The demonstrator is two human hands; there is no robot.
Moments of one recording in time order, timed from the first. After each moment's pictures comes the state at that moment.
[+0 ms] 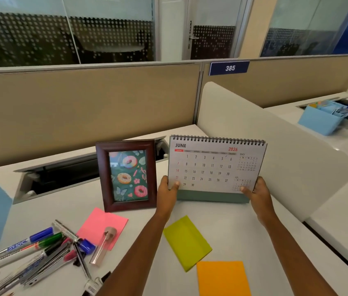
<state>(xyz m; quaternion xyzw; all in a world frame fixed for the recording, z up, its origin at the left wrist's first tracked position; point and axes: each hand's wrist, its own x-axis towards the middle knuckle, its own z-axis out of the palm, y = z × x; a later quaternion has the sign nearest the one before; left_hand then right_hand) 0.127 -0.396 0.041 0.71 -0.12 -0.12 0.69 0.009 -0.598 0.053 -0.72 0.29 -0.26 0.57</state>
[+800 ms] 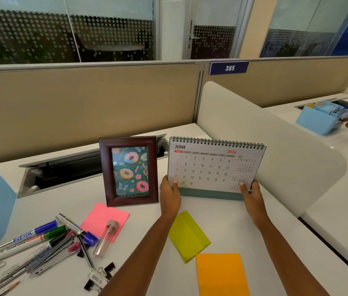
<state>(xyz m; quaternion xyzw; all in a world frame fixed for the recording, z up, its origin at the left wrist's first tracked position) 0.113 -0.402 0.033 0.77 -0.08 -0.05 0.63 0.003 -0.579 0.045 -0.72 0.31 -0.25 0.56</state>
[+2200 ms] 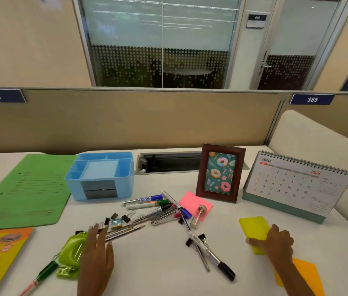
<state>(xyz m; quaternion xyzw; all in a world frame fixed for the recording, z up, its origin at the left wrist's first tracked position) 0.003 0.019 0.008 0.95 -0.03 0.25 0.20 -0.022 -0.394 0.057 -0.89 0.40 0.03 0.22</state>
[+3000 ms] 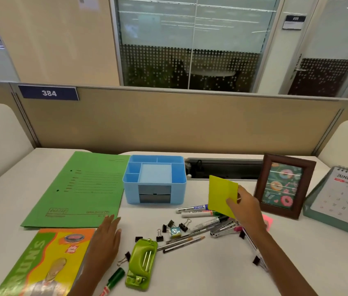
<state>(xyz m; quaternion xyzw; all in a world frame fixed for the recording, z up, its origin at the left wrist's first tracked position) 0.073 0.181 -0.002 0.98 0.00 0.16 0.16 0.082 -0.163 0.122 -0.91 0.10 -0.14 0.37</state>
